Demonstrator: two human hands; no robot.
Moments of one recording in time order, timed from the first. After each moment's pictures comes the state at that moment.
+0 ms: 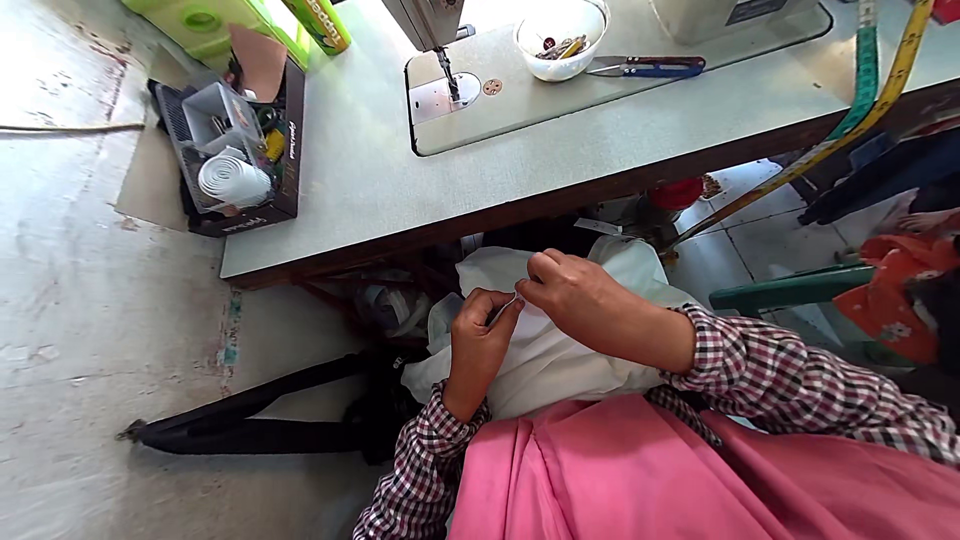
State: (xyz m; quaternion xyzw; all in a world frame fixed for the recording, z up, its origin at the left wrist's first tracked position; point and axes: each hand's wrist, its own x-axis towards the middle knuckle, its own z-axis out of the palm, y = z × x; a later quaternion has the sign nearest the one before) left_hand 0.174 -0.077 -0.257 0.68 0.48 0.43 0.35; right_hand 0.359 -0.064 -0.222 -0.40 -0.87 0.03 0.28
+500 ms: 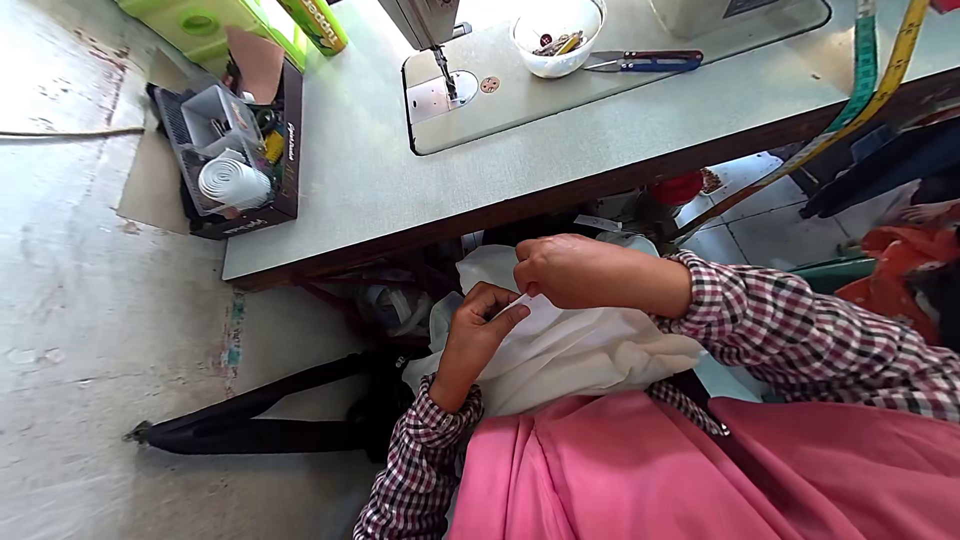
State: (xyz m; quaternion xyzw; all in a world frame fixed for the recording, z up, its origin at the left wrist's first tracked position) left_hand 0.162 -0.068 -0.247 0.63 0.48 0.35 0.51; right_hand 0.371 -0.025 -0.185 -0.35 -0.90 0.26 0.07
